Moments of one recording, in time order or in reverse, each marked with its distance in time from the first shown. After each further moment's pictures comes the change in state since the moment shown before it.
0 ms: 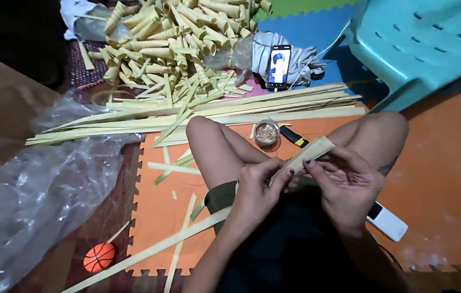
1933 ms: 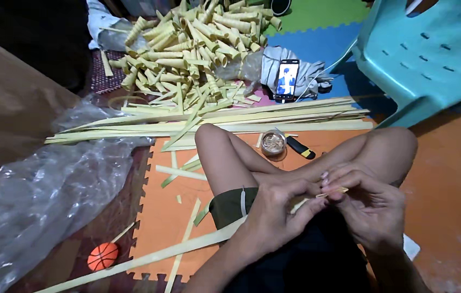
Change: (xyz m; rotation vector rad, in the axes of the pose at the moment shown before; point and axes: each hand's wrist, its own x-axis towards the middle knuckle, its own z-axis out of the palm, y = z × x) left_hand -0.006 0.022 0.005 0.098 -0.061 0.255; right_hand 0.010 -0.016 -0.025 -0.018 -0.293 -0.073
